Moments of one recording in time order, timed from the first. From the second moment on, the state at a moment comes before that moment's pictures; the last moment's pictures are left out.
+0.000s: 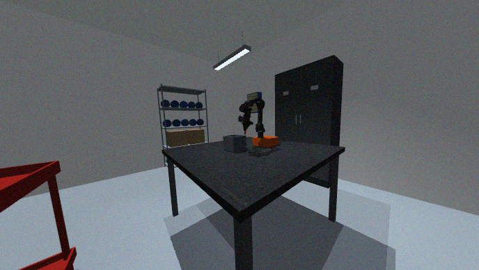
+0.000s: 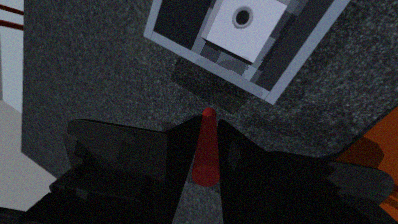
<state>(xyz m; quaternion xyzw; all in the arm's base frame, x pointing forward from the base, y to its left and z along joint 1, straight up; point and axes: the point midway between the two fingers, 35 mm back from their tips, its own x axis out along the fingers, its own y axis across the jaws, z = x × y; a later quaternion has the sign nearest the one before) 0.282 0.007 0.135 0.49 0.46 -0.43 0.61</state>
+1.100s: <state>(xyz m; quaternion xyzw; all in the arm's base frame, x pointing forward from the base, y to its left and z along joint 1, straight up) 0.294 -0.084 0.114 0.47 0.47 -0.47 0.58</state>
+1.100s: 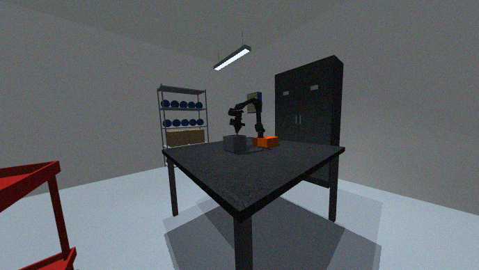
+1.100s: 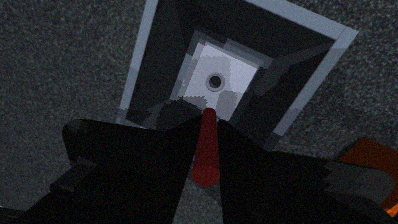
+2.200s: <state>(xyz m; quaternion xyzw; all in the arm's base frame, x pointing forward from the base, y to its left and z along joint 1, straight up) 0.306 -0.114 0.037 0.45 0.51 -0.45 0.57</state>
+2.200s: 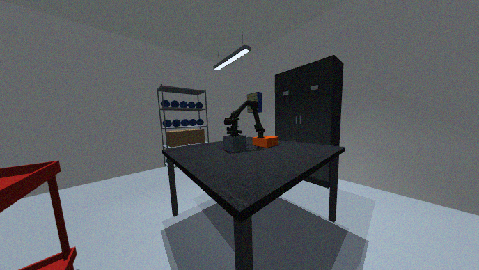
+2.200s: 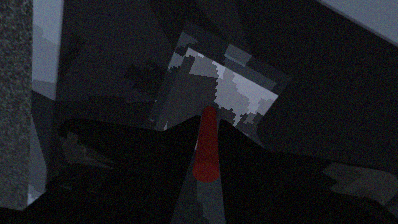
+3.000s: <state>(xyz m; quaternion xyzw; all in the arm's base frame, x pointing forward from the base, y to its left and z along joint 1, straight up) 0.322 -0.113 0.079 0.54 0.53 -0.38 0.53</state>
